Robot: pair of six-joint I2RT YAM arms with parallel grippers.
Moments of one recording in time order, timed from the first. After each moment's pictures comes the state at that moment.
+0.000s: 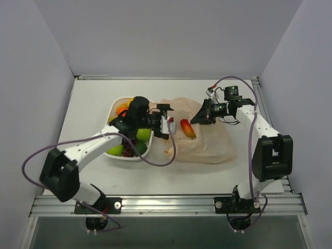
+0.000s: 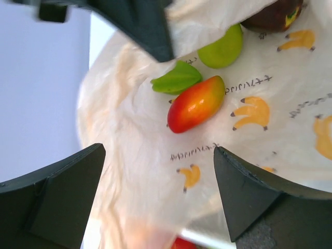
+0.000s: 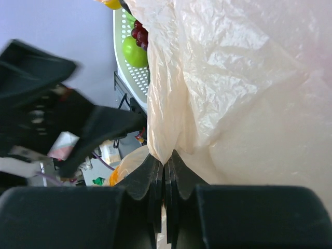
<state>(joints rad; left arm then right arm) -0.69 1.53 1.09 -0.02 0.54 1.00 0.12 1.63 1.21 -0.59 -1.00 0.39</state>
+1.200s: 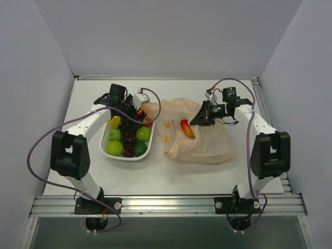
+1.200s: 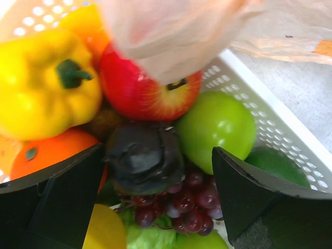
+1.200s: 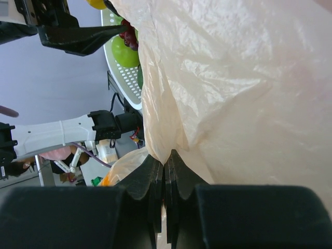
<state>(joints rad) -0.27 1.69 1.32 -0.61 0.41 0.55 0.13 1.67 1.22 -0.60 -0.98 0.37</state>
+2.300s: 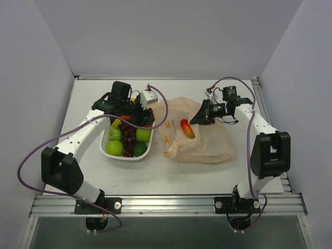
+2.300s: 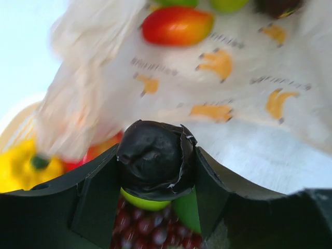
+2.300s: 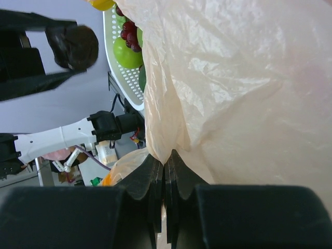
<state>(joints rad) -0.39 1.51 1.33 -0.61 0.57 0.51 0.13 1.67 1.22 -0.60 -0.98 0.37</state>
